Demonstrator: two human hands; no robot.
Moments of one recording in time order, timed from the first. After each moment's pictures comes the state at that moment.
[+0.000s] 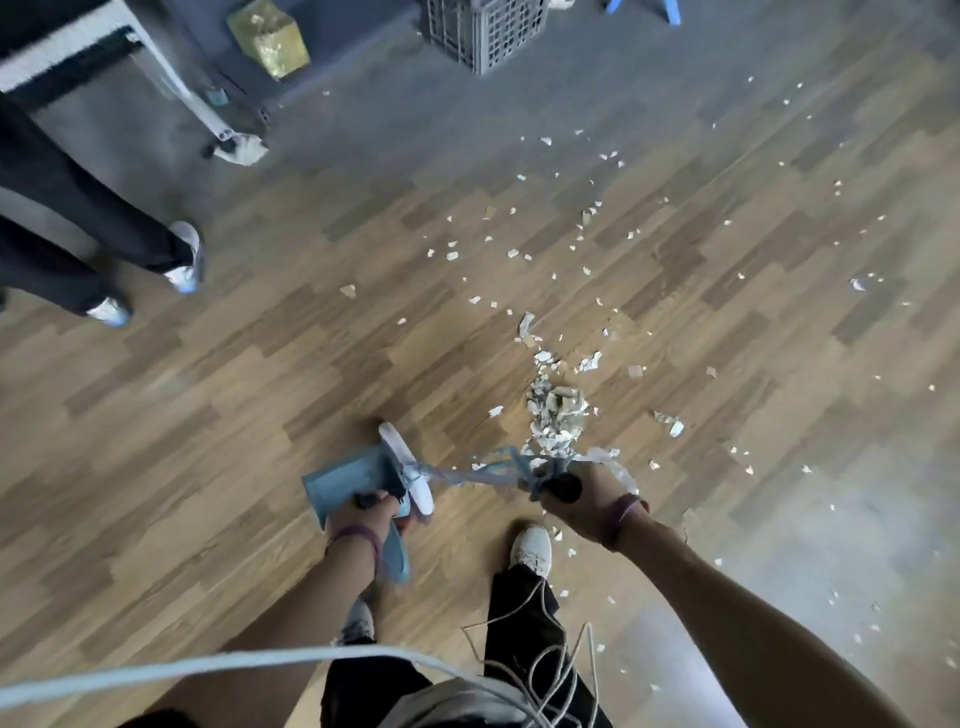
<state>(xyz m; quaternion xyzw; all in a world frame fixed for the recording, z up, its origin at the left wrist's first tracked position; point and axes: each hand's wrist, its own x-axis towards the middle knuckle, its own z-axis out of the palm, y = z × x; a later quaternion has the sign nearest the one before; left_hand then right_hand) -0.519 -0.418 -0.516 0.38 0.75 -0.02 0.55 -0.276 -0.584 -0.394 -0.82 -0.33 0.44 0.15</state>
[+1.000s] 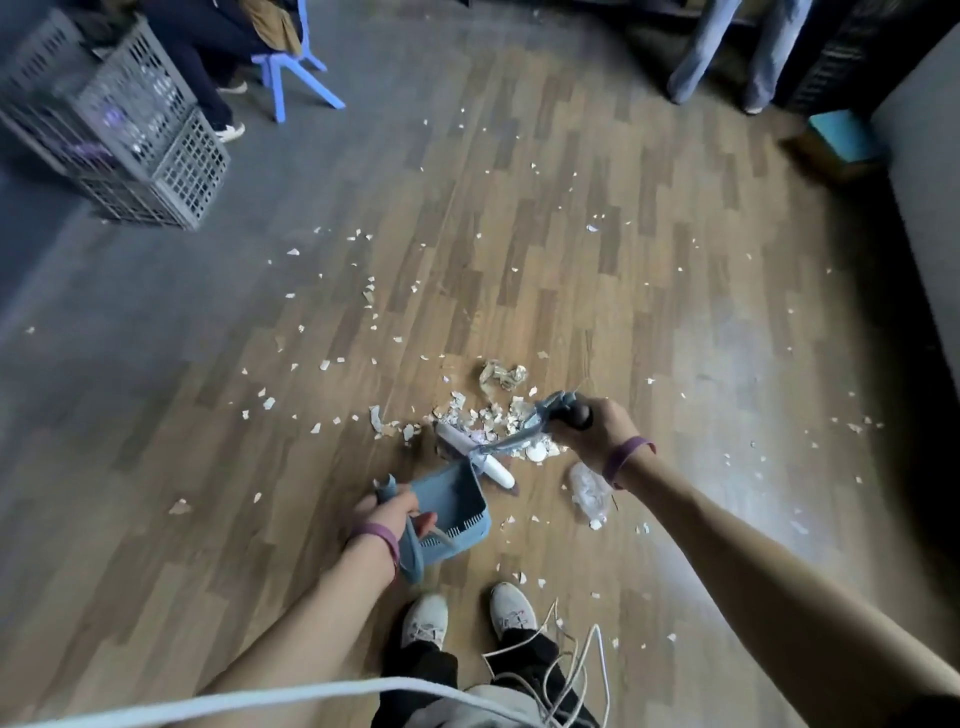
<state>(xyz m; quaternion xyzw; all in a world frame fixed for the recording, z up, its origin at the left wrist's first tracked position) -0.231 -0.454 -0.404 0.45 0.60 -0.11 0.65 -0.121 -0.680 -0.342 -0.90 0.01 0.23 0.38</state>
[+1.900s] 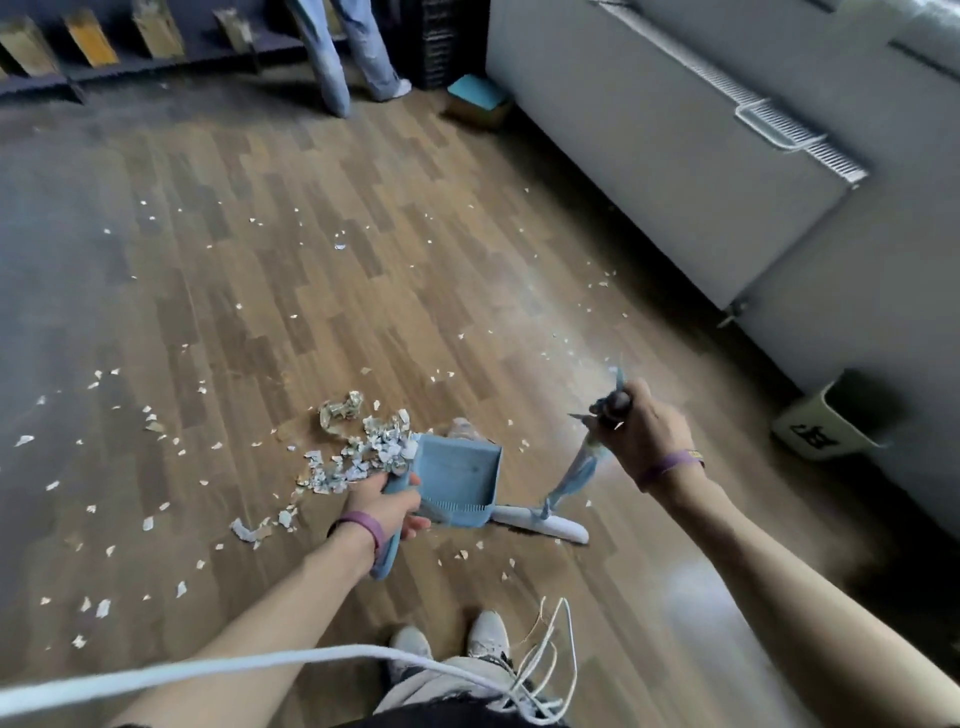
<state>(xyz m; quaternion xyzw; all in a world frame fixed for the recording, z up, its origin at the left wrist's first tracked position) -0.255 -0.581 -0.342 0.74 0.18 -0.39 0.52 -0.350 -0.846 -0.275 -0.92 0.31 -0.05 0.24</state>
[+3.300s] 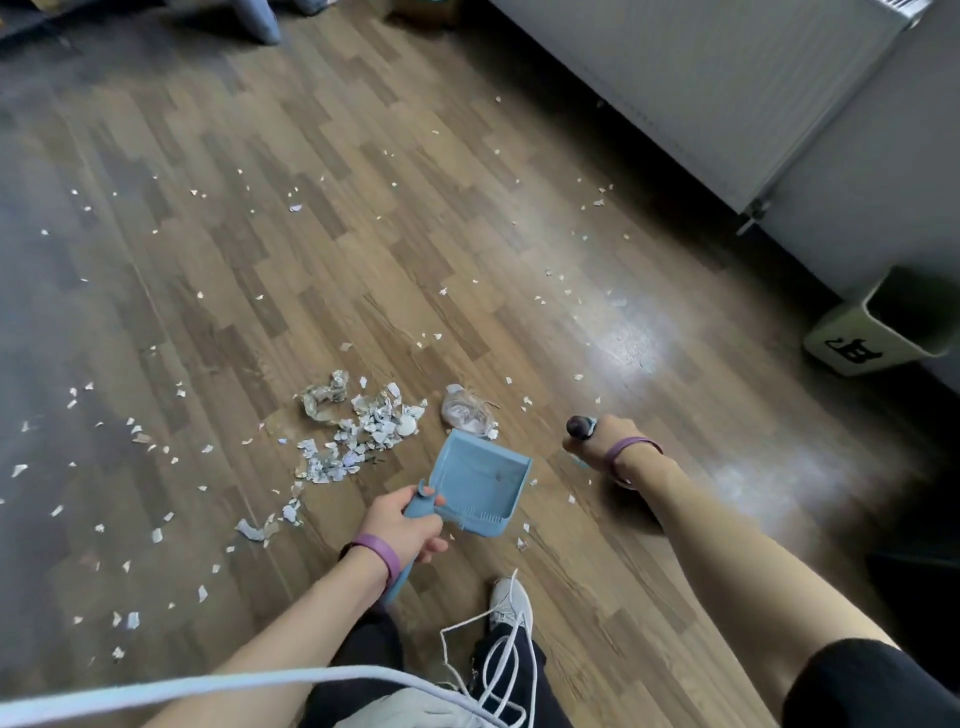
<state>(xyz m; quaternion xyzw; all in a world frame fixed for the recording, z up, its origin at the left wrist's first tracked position) -0.236 -0.670 -0.380 0.78 0.12 -0.47 0.40 -0.307 -0.929 -0.429 -0.79 0.42 0.30 0.33</state>
